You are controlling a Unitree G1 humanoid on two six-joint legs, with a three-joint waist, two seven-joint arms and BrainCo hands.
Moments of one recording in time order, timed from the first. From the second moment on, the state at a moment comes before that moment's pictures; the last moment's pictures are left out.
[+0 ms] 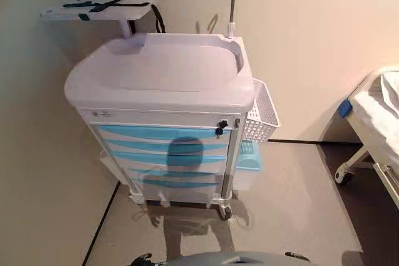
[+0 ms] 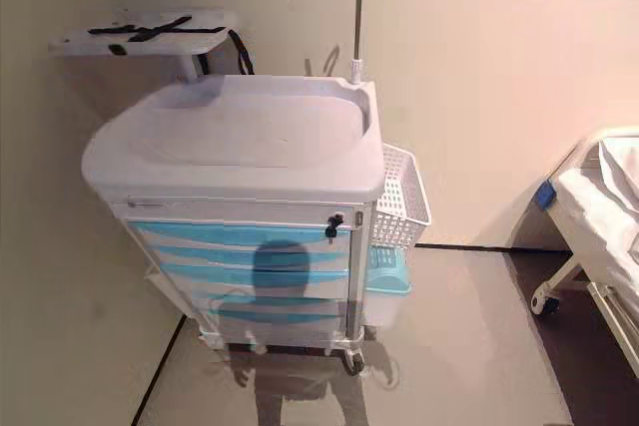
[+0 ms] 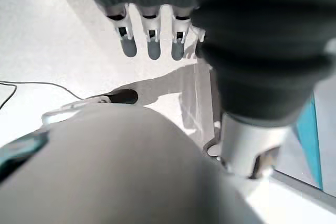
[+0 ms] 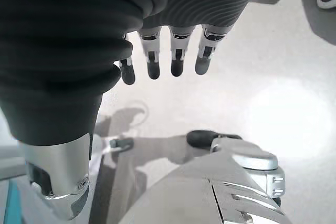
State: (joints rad) left arm 0.05 0.21 -0.21 1.31 -0.14 -0.06 -0.05; right arm 0.05 -0.27 0.17 1.31 0.15 -0.05 0.04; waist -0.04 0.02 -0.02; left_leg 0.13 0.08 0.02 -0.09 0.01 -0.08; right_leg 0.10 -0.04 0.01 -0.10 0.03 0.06
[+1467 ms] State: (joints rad) left arm 0.03 0.22 -0.18 1.01 -0.28 -0.10 0.03; right arm 0.05 -0.29 0.17 1.30 0.17 -0.05 0.03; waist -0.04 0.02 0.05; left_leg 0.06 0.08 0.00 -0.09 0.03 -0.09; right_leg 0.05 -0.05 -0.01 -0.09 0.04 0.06
